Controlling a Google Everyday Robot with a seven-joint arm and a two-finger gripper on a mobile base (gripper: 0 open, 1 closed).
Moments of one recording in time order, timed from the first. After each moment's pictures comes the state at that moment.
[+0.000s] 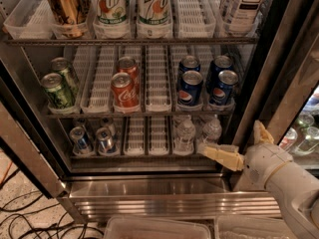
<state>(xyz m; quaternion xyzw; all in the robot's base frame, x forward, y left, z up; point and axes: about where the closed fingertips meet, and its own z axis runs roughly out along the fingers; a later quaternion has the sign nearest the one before) 0.489 -0.196 0.809 -0.16 0.75 0.13 0.63</state>
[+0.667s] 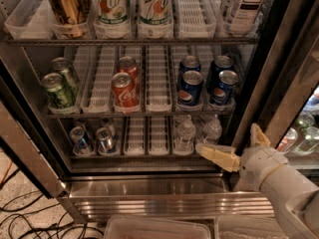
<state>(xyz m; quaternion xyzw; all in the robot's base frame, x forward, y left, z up) 0.488 -0.191 0.803 -0.14 0.75 0.14 0.63</state>
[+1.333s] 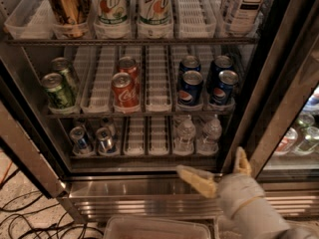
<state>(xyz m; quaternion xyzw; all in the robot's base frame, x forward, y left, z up) 0.450 -0.152 0.761 -0.11 0.75 0.12 0.64</state>
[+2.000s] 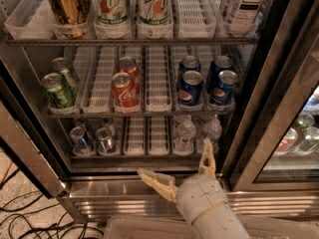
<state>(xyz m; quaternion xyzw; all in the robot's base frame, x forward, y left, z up) 0.433 -0.060 0.806 -0.16 0.69 0.09 0.70</state>
